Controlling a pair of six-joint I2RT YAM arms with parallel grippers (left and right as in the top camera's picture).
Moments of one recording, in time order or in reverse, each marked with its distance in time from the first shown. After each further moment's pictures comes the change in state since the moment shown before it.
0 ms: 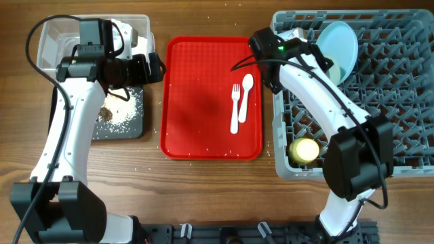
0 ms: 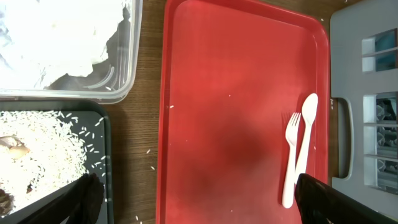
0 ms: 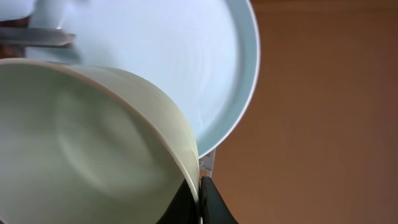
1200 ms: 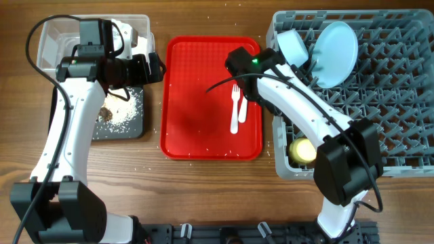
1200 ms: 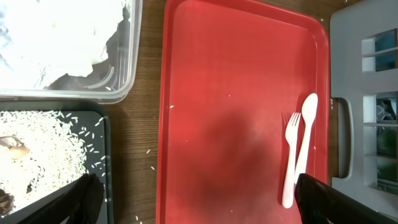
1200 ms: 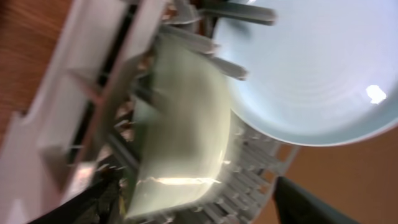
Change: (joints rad) left arm 0.000 0.000 0.000 0.000 0.000 0.000; right arm 0.142 0.003 0.002 -0.186 -0.398 0.052
